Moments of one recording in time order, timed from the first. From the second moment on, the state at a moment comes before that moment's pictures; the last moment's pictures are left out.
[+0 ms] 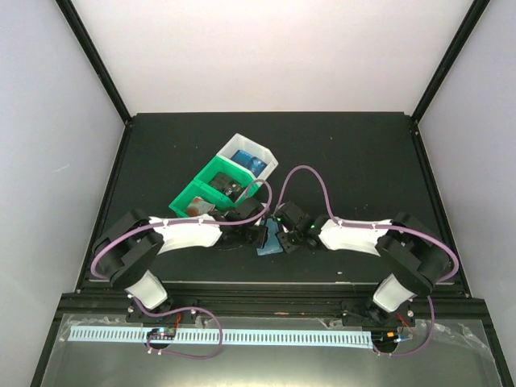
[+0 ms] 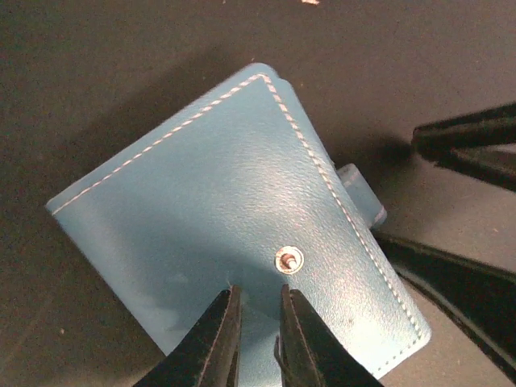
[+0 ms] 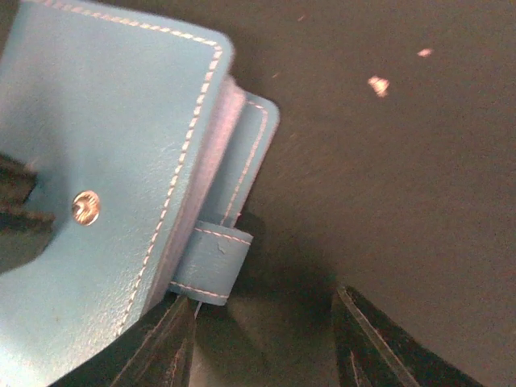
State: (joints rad) left arm -0.86 1.59 0.77 -0.20 0.09 -0.63; right arm 0.88 1.59 0.75 -0.26 0.09 0.26
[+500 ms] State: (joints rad) left arm -0.90 1.63 0.79 -0.18 -0.01 -0.57; right arm 0.87 1.65 0.79 -0.21 0.47 0.60
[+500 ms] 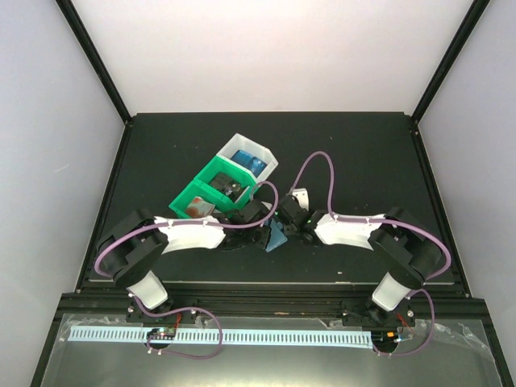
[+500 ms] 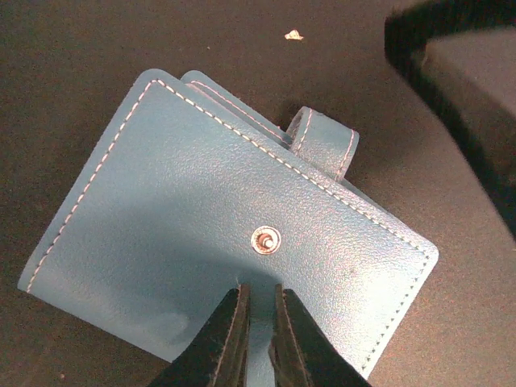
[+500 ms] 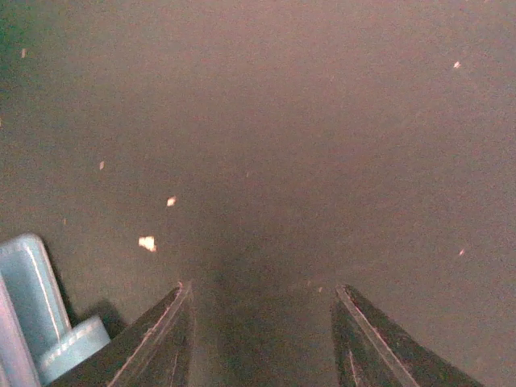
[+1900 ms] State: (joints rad) left arm -0.90 1.60 0.70 -0.05 -0.05 -0.70; right arm 0.80 1.59 0.81 -0.42 0.21 0.66
